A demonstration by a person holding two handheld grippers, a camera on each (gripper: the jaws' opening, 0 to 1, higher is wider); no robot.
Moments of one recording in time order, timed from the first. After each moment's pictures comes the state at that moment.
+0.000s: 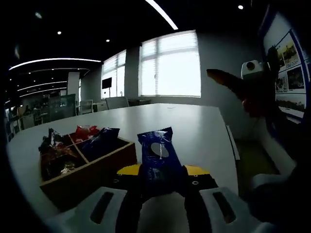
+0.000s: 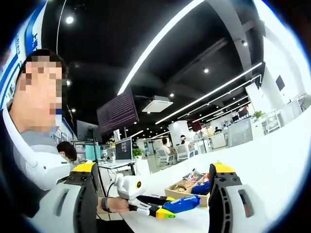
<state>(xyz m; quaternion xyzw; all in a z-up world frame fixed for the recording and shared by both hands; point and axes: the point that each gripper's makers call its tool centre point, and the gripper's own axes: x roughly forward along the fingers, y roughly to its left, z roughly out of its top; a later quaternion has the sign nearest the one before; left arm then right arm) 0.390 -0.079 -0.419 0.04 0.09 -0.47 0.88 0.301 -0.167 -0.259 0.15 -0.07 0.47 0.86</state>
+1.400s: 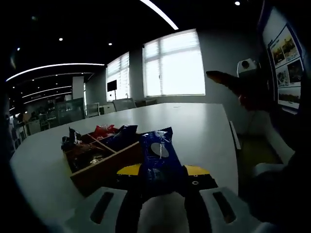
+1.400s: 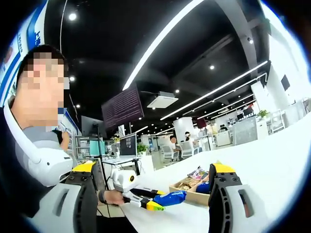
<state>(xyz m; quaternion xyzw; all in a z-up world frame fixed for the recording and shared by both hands) 0.383 -0.028 -0.412 0.07 0.08 -0.45 0.89 0.294 -0.153 -0.259 0.14 -0.06 0.50 0.85</state>
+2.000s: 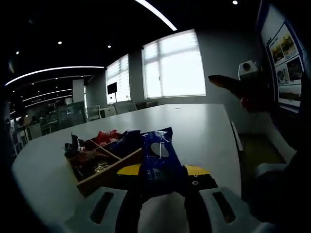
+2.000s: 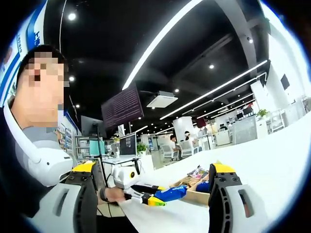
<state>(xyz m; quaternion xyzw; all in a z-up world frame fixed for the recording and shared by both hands) 0.393 -0.024 -0.401 0.07 0.07 -0.44 0.89 0.295 -0.154 -0.261 0.14 -0.06 0.50 0.86</state>
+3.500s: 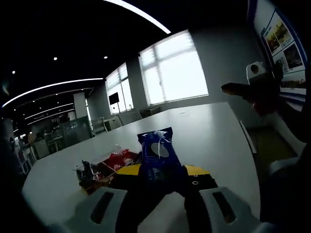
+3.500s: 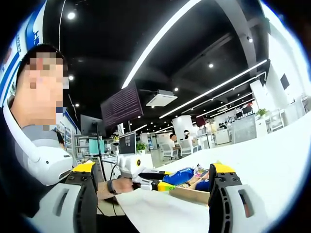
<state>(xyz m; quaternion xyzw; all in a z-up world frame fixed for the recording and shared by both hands) 0.430 -0.029 -0.363 0.12 0.02 -0.44 0.89 0.294 -0.154 -0.263 0.14 -0.05 0.49 0.86</state>
